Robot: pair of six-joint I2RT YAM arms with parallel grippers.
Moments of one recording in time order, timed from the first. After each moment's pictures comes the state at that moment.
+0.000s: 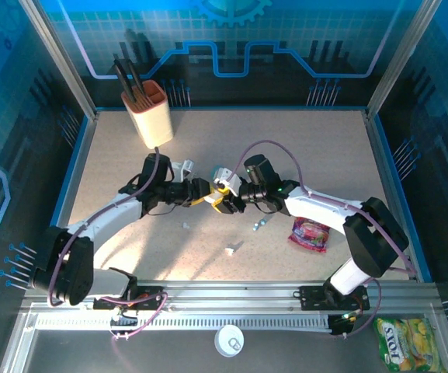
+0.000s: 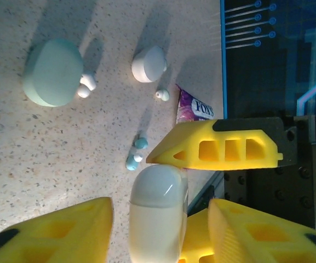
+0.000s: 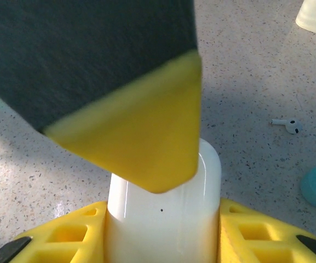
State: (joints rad) left arm -0.31 1.35 0.76 -0.12 0.79 -0.77; right arm 0.68 1.58 0.95 -0.04 -0.53 -0.31
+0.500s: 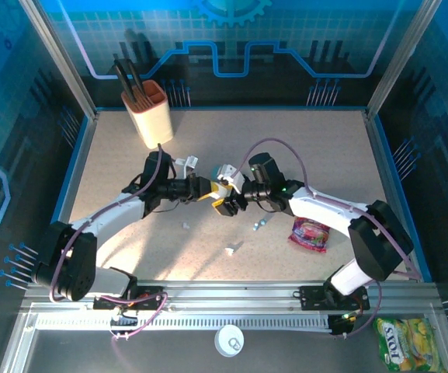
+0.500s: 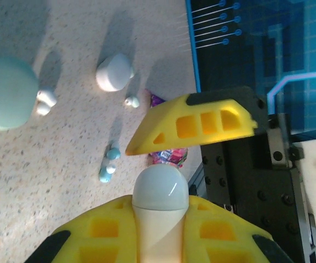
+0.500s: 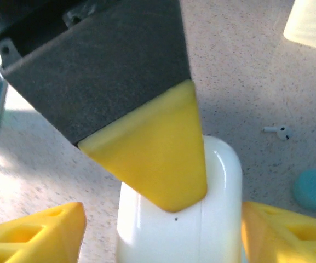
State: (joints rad) left arm -0.32 1.38 0.74 0.06 0.85 -0.81; right arm 0.65 1.53 0.92 0.00 -0.57 -0.25
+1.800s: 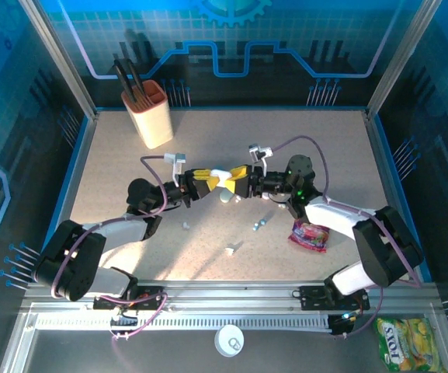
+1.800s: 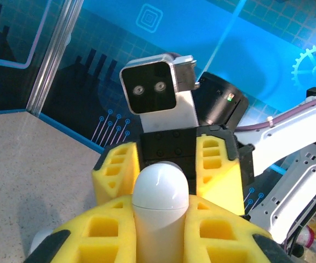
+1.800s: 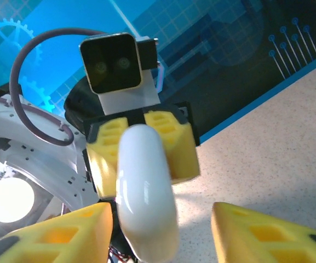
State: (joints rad) left arm -0.37 1.38 0.46 1.26 0.84 -0.71; right arm 0.50 1.47 0.72 0.83 -0.97 0.67
